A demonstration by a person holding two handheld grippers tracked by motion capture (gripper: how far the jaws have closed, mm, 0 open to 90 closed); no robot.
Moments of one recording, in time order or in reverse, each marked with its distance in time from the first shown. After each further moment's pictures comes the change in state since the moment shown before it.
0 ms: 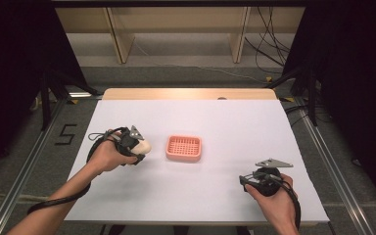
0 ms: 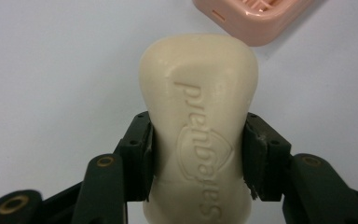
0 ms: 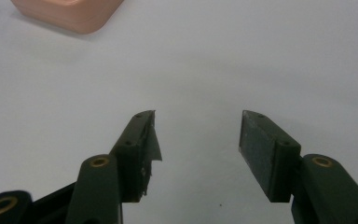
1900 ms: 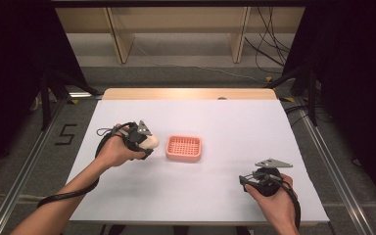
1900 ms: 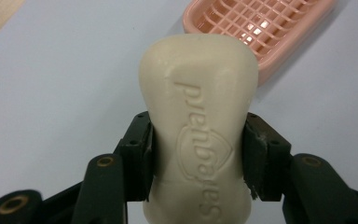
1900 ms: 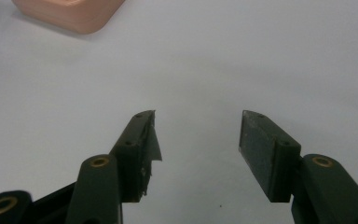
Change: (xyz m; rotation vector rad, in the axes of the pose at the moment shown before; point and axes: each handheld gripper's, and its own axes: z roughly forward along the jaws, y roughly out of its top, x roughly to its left) left arm -0.005 0.024 0.004 -0.066 0.007 0.038; right arm 0.004 0.000 -0.001 0.011 0.000 0.031
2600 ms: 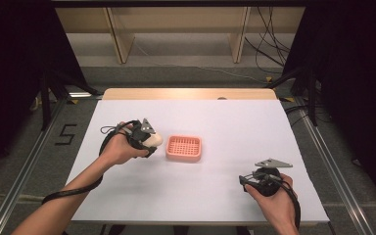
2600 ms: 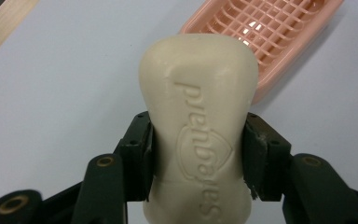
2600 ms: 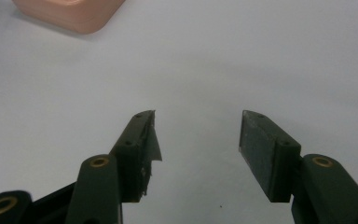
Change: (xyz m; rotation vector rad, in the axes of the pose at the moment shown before) left arm -0.001 0.010 0.004 -0.029 -0.008 0.013; right arm 0.000 0.000 0.000 0.001 0.002 0.000
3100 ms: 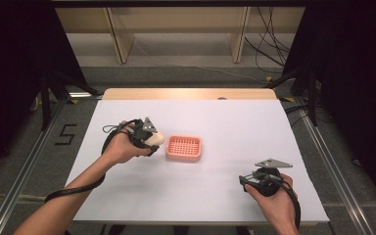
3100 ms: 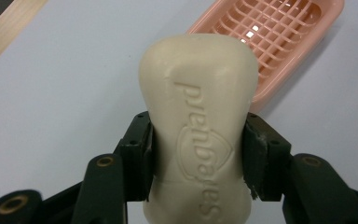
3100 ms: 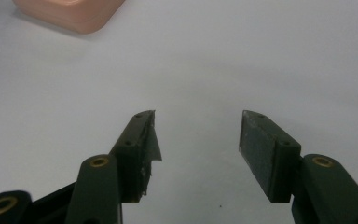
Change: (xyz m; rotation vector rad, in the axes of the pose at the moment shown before) left arm 0.000 0.005 0.004 -0.015 -0.001 0.010; right arm 0.000 0.000 0.000 -0.001 0.000 -0.001
